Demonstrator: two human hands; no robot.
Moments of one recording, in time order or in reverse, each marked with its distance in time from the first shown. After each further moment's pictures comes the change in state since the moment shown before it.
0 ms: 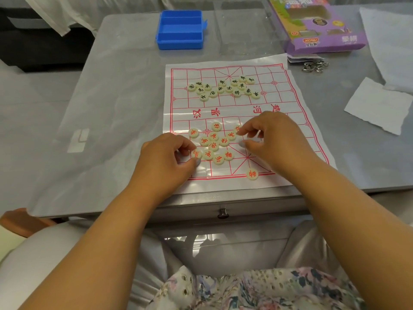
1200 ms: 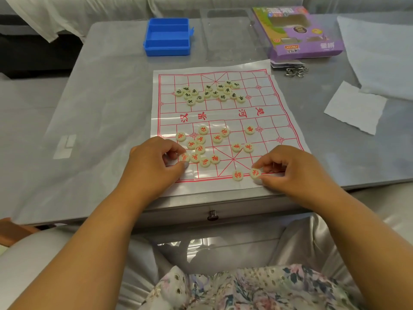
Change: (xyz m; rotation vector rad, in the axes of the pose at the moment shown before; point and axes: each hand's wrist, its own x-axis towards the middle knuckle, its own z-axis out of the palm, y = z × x) left_hand 0.003 0.001 0.002 0.019 -0.009 -0.002; right_hand -0.062 0.040 -0.018 0.163 -0.158 0.088
